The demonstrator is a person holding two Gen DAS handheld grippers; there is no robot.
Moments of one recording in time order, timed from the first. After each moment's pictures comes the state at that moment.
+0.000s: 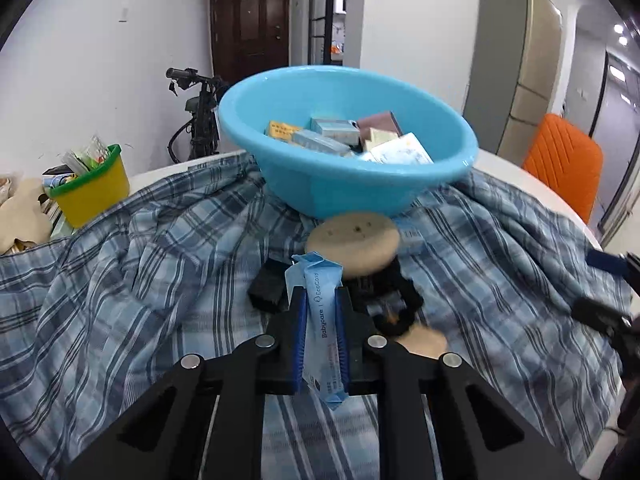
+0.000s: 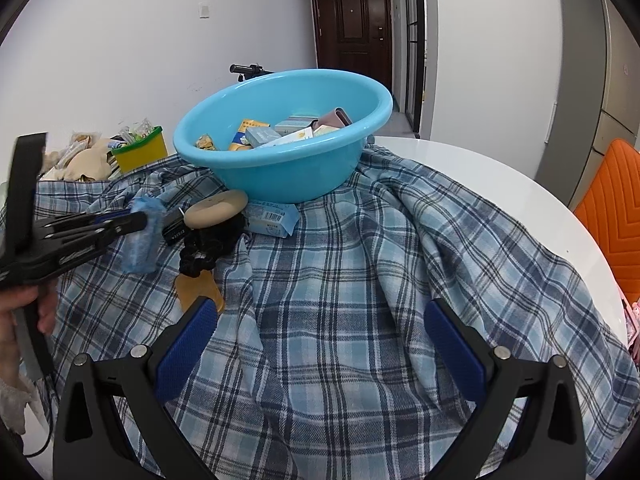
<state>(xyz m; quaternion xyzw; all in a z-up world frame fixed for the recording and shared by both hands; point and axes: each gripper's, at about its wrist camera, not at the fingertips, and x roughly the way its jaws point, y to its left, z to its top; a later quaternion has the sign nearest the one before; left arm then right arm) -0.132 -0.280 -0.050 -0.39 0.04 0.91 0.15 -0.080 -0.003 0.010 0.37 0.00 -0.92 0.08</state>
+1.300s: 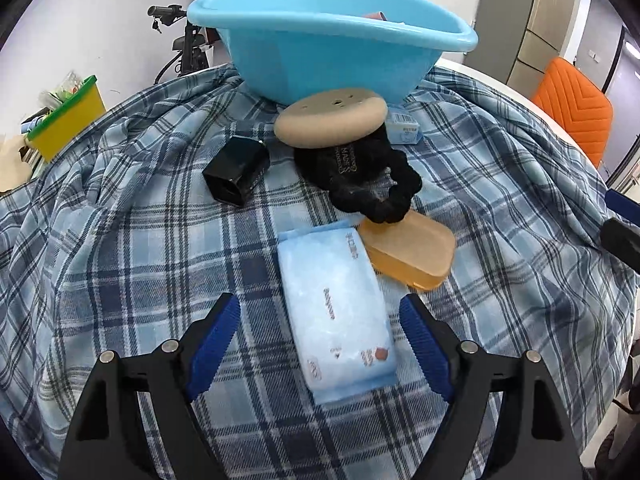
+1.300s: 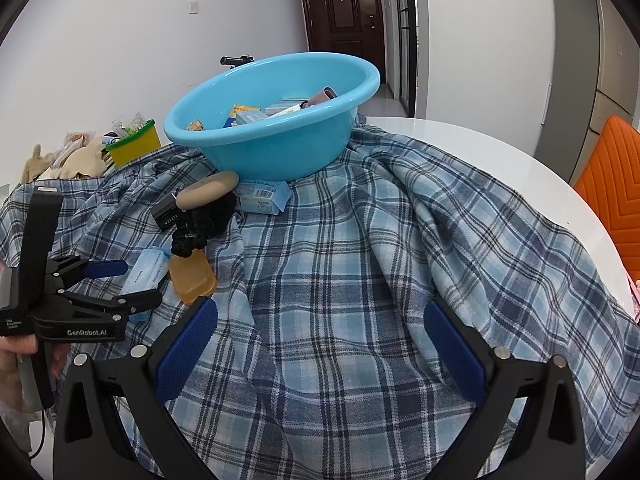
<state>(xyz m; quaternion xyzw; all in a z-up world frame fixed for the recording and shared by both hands) -0.121 -0.255 -0.108 -0.49 0.06 0.86 0.14 -0.073 0.008 -0.007 0.39 -0.02 -0.92 0.08</state>
